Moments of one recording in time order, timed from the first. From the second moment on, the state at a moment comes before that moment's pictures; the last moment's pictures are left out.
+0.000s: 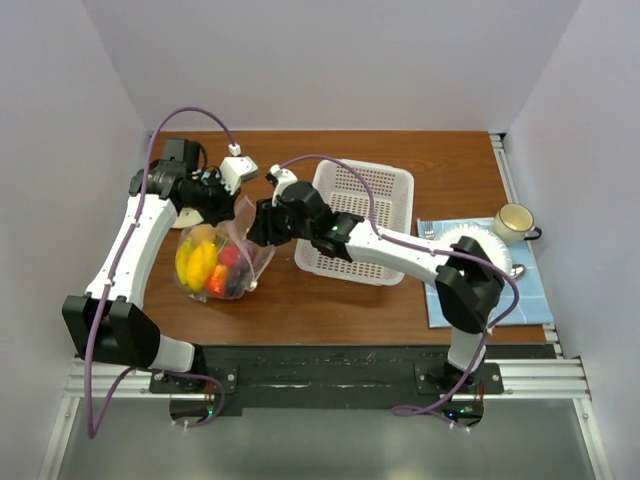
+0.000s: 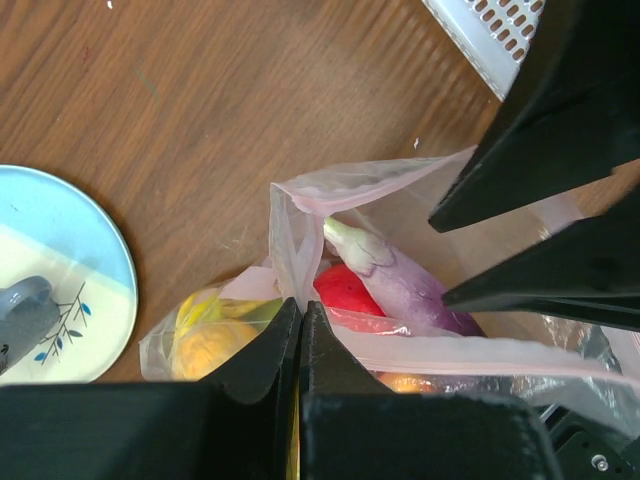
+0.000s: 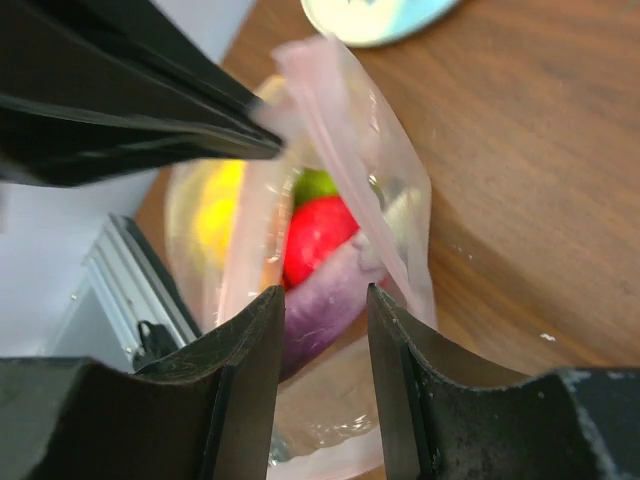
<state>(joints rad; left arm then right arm) -0.11 1.42 1.40 -0.98 0.45 0.66 0.94 1.83 1.44 -0.03 -0.08 0.59</state>
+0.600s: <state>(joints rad) -0.10 1.41 1.52 -1.04 0.48 0.64 0.96 2.04 1.63 -0.18 -0.09 0.57</state>
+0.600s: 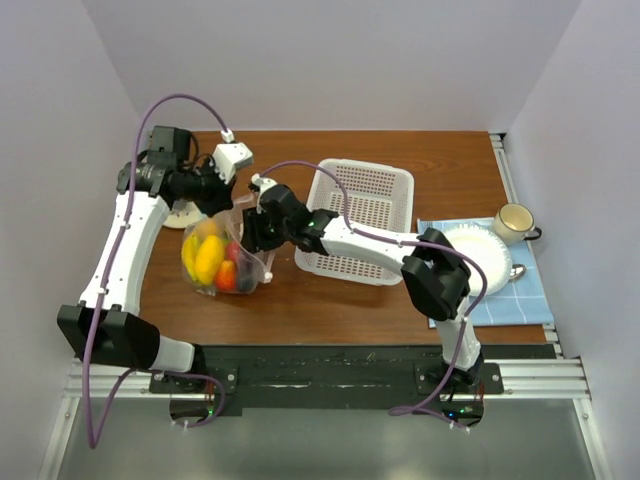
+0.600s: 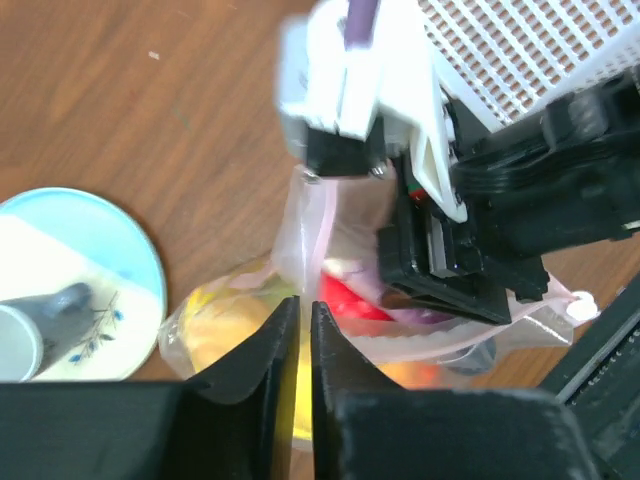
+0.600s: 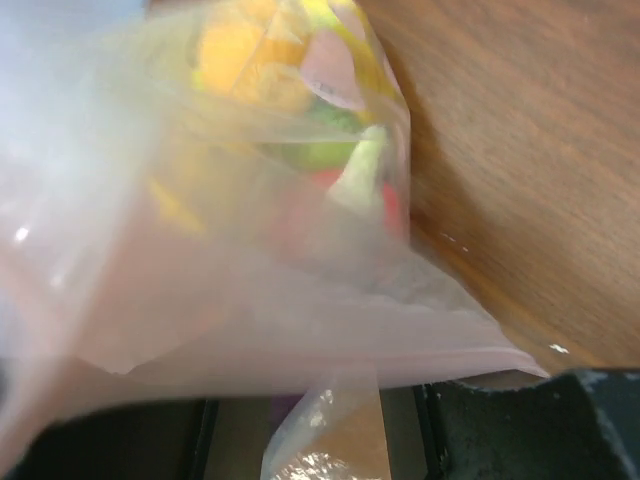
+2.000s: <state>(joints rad) 0.47 1.61 1.00 -0.45 0.67 0.66 1.00 2.17 1.71 -0.43 -0.06 0.54</state>
